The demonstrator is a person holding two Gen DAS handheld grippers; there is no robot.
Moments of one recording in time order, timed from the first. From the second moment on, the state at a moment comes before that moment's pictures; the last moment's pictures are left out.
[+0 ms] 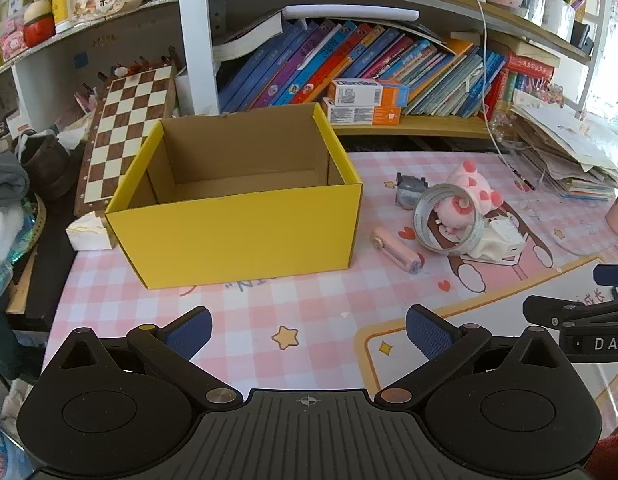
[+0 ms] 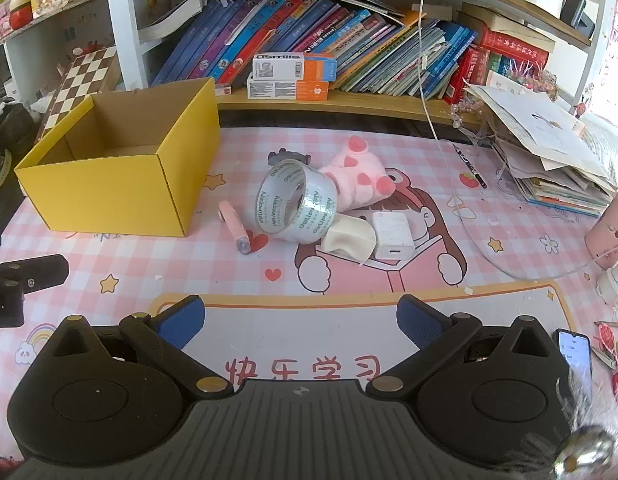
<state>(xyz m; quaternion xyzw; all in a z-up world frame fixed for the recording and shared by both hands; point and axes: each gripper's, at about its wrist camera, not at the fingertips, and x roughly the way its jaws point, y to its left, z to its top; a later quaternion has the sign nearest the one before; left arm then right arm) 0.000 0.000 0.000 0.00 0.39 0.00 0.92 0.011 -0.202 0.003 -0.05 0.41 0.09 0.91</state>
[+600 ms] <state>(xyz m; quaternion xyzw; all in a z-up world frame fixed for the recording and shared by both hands) 0.000 0.000 -0.001 0.00 0.40 0.01 0.92 0.013 -0.202 0.004 -0.05 0.41 0.09 0.91</state>
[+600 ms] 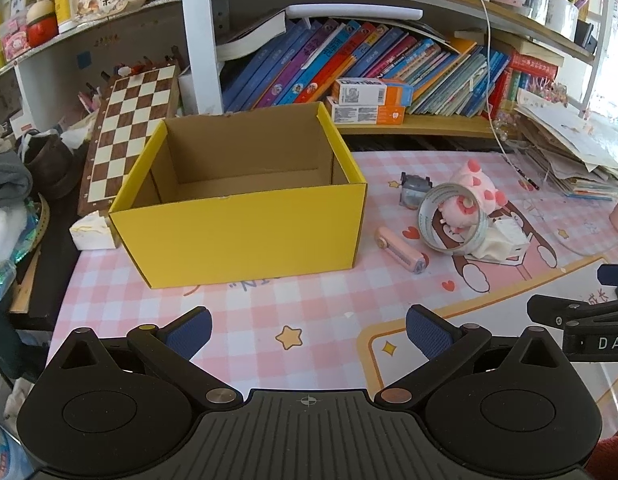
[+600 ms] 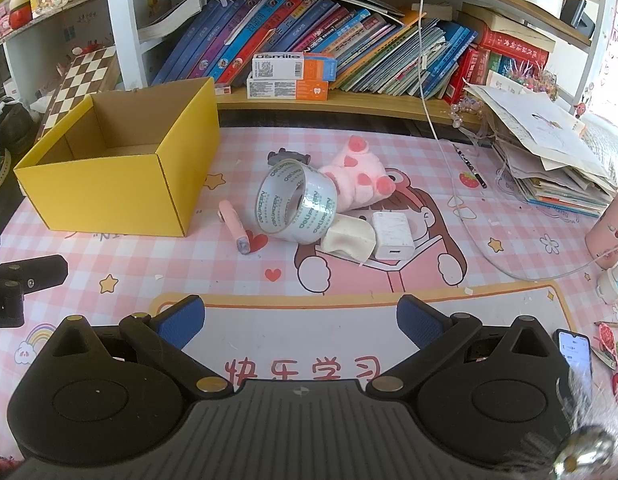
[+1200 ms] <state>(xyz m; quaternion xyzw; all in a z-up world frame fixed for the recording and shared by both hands) 0.001 -0.001 -0.002 0.00 0.40 0.01 0.92 0.012 -0.203 0.002 -0.05 0.40 0.09 0.91</state>
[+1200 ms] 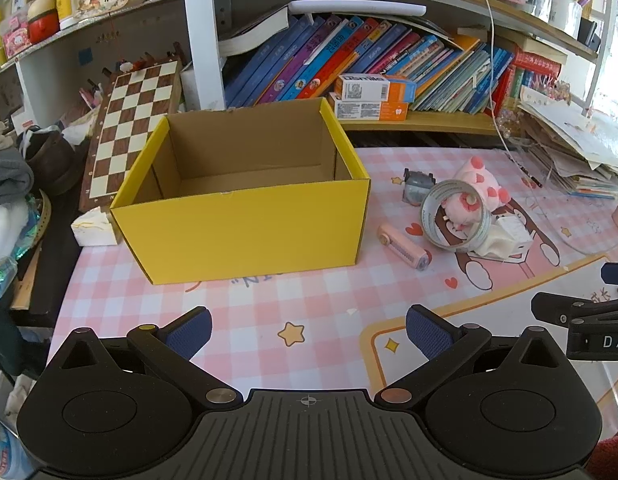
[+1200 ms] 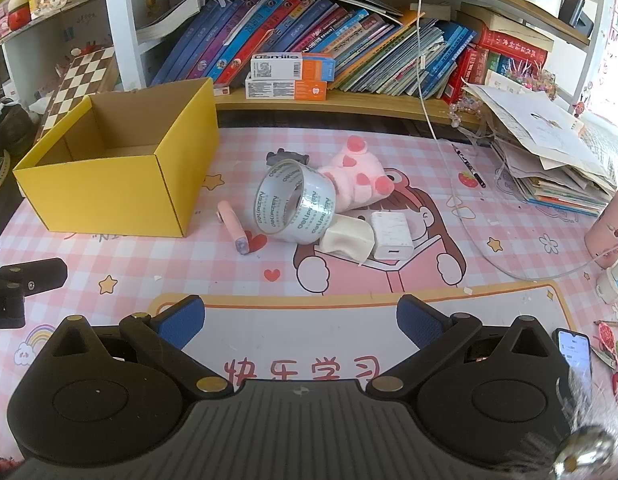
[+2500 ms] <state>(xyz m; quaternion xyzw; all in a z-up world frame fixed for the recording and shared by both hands) 0.006 0.004 -0.005 -0.01 0.41 0.02 0.91 0.014 -0.201 -0.001 -0.05 0.41 0.09 0.91</state>
